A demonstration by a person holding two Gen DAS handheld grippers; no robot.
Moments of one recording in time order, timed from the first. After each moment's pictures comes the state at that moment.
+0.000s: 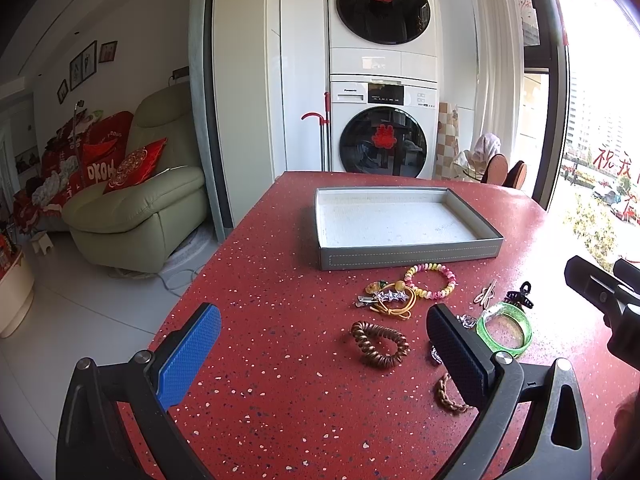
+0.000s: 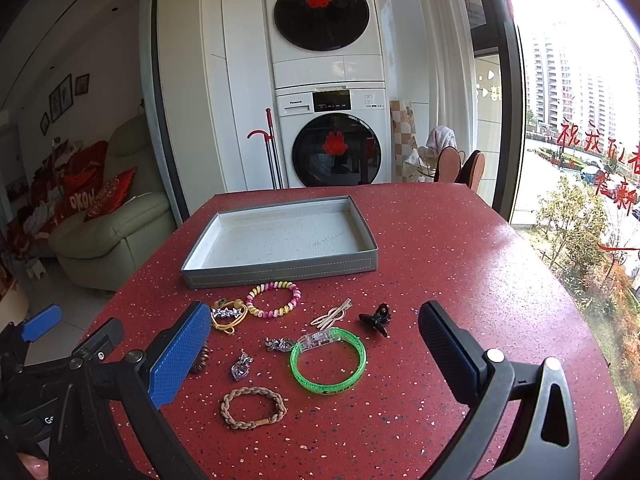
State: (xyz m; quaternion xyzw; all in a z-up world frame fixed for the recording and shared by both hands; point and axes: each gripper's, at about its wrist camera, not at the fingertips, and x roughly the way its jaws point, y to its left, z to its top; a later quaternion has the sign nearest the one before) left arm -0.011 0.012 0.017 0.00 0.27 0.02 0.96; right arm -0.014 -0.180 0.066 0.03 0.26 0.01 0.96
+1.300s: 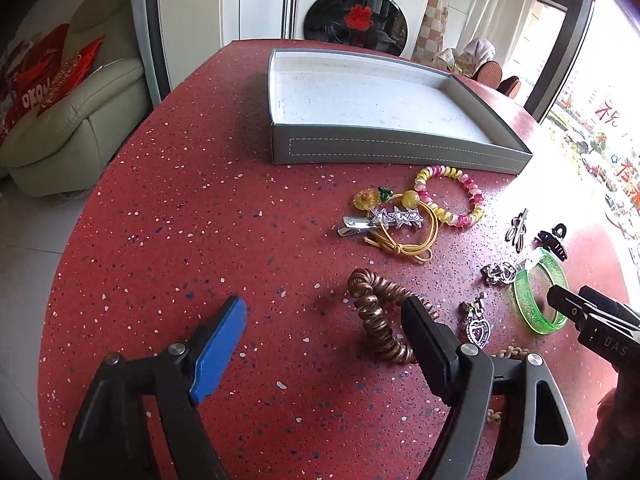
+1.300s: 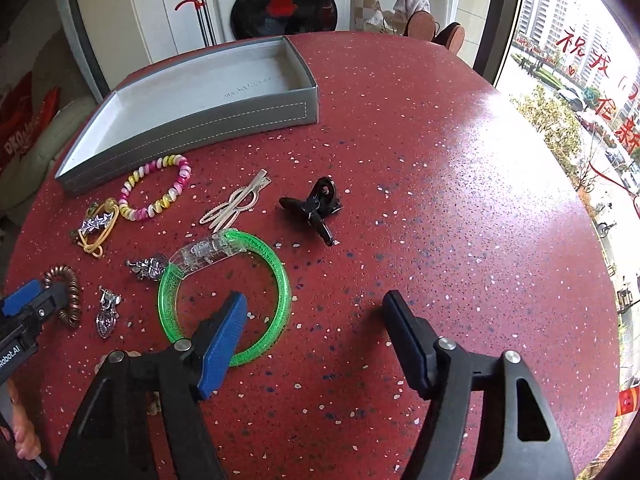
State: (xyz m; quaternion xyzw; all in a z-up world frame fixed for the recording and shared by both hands) left arm 0.100 0.017 -0.064 -0.03 0.49 -0.07 0.87; right arm 0.076 -0.219 -0.036 0.03 0.51 -0.08 0.86
